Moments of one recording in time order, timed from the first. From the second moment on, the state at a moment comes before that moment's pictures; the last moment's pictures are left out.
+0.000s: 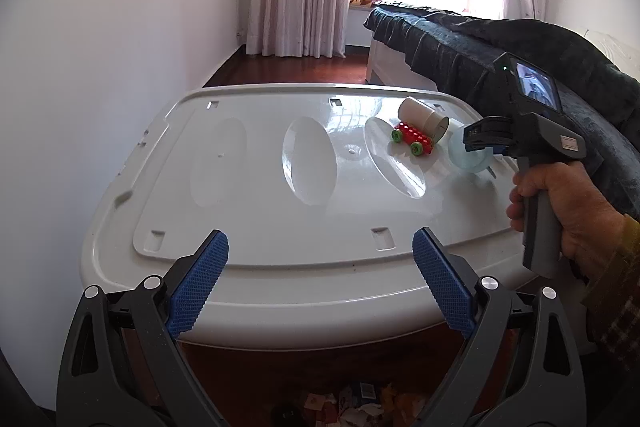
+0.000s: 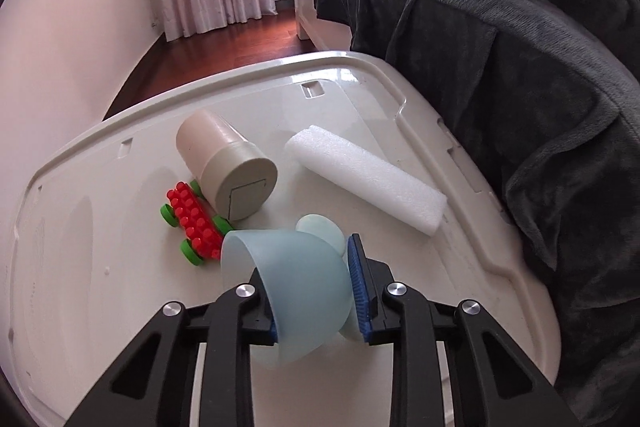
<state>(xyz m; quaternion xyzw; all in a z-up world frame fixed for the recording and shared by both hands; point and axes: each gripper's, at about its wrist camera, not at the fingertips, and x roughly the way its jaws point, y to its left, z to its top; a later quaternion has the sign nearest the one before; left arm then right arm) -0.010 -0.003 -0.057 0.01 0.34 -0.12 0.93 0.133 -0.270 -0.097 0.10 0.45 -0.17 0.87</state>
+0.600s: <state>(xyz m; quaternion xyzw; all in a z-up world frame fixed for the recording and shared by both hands) 0.131 -0.128 -0.025 -0.05 0.38 -0.16 0.91 0.070 -0.309 0.011 0.01 0.35 -0.14 0.93</state>
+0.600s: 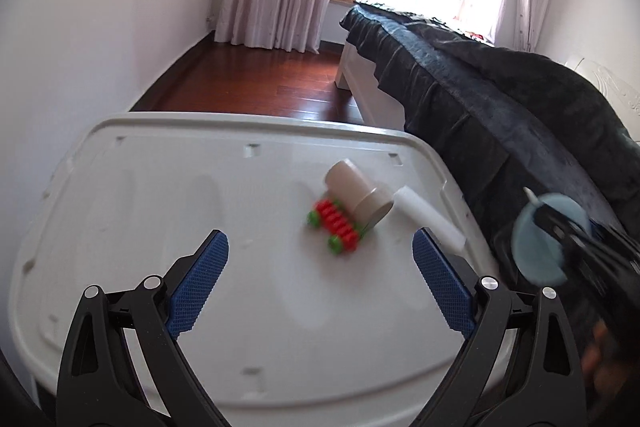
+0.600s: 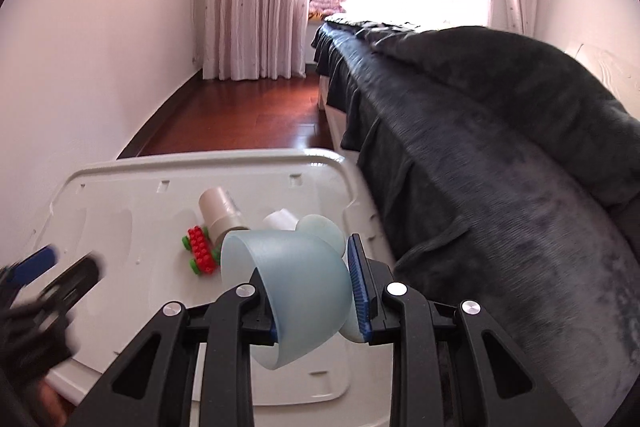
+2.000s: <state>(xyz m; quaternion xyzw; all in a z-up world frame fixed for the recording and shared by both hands) 0.188 -0.151 -0.009 -0.01 0.35 -0.15 0.92 0.048 -0.292 0.025 0.01 0.32 -0.10 0.94</state>
